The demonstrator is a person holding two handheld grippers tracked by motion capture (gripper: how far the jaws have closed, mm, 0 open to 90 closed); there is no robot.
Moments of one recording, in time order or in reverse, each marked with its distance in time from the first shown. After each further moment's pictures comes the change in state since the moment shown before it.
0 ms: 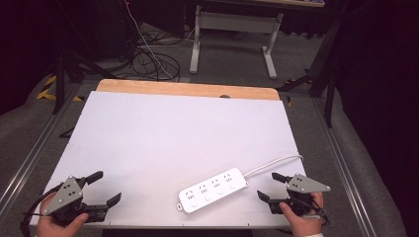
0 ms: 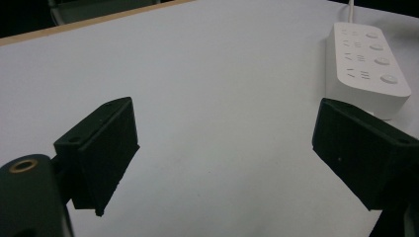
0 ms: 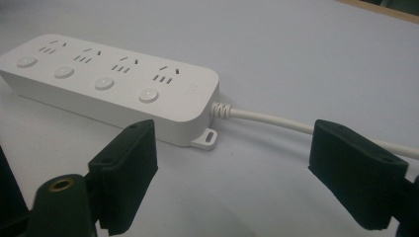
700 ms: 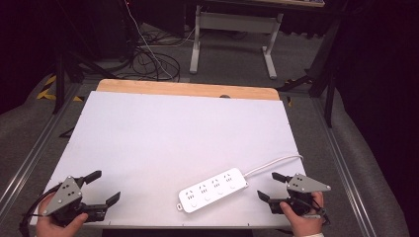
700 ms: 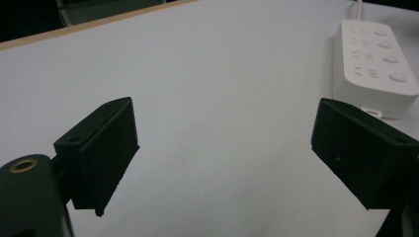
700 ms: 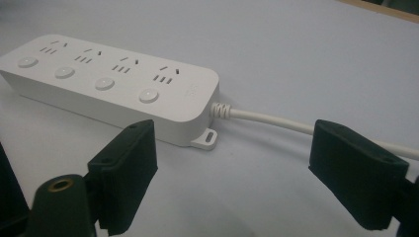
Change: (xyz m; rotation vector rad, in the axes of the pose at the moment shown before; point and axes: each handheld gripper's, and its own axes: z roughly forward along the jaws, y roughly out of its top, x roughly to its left) left arm -0.001 0.002 -0.002 0.020 0.022 0.012; right arm -0.001 0.000 0.000 0.001 0.005 0.002
